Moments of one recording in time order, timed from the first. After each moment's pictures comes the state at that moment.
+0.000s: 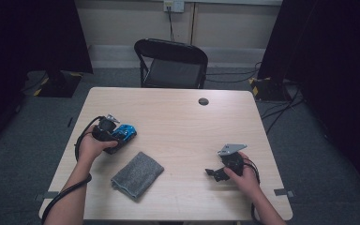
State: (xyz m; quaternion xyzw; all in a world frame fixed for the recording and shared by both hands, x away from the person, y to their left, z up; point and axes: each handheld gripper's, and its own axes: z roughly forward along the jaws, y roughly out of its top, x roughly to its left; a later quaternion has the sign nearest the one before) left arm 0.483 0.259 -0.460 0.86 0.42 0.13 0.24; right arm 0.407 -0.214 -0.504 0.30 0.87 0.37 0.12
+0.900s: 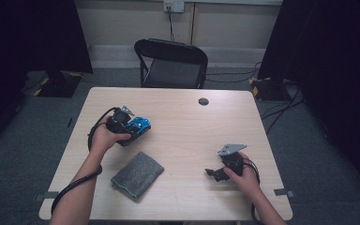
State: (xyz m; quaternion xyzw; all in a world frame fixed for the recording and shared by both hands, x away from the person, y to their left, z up) left arm 0.499 0.208 -0.433 0.88 0.37 0.13 0.26; right arm 0.407 -0.214 -0.504 0.30 0.87 0.37 0.12
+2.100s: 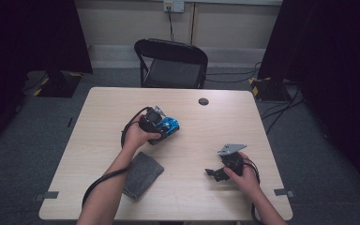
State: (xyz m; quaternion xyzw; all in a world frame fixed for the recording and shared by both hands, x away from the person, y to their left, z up) left arm 0.519 0.107 -0.449 0.90 0.32 0.11 0.28; right arm 0.407 -0.214 -0.504 0.30 0.87 0.37 0.12
